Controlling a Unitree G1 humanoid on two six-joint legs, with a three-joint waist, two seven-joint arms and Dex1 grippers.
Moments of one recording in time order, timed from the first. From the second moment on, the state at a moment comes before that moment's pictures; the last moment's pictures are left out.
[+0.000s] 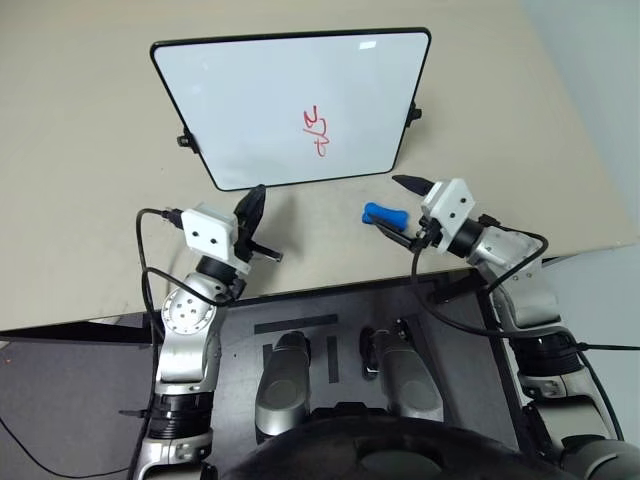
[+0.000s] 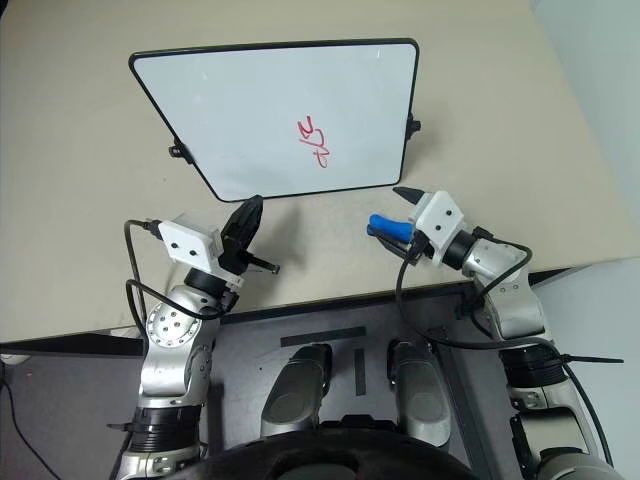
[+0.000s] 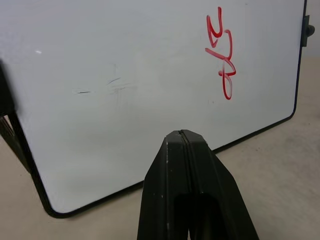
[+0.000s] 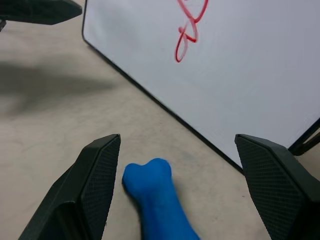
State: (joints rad) left arm 0.09 0.23 0.05 -0.24 -0.16 -0.08 -0.34; right arm -0.21 -0.43 0.14 -0.12 0.13 0.06 0.75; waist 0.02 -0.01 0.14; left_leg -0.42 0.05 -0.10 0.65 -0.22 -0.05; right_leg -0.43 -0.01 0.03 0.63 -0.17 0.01
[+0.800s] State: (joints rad) left arm 0.08 0.23 0.06 -0.27 -0.17 -0.05 -0.36; right arm -0.15 -0.48 0.19 -0.17 0.16 0.17 0.82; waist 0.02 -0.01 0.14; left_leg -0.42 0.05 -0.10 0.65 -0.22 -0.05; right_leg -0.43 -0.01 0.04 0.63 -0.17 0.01
